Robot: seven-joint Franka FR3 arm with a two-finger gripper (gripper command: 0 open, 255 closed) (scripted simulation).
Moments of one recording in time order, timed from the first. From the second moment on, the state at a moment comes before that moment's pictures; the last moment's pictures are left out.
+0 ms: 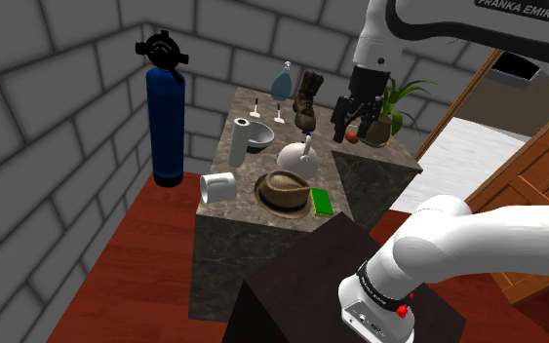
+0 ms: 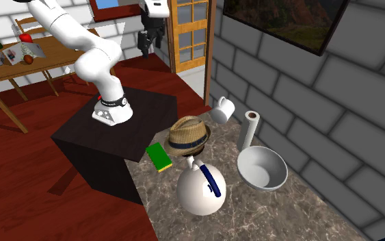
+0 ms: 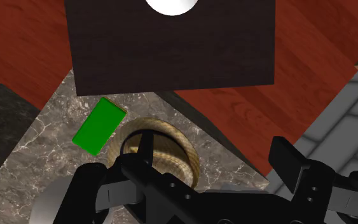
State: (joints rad) arm 0.02 -0.77 -0.03 -2.39 0.02 1.43 0.11
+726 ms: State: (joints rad) arm -0.05 -0.48 -0.10 -2.35 0.00 1.67 0.15
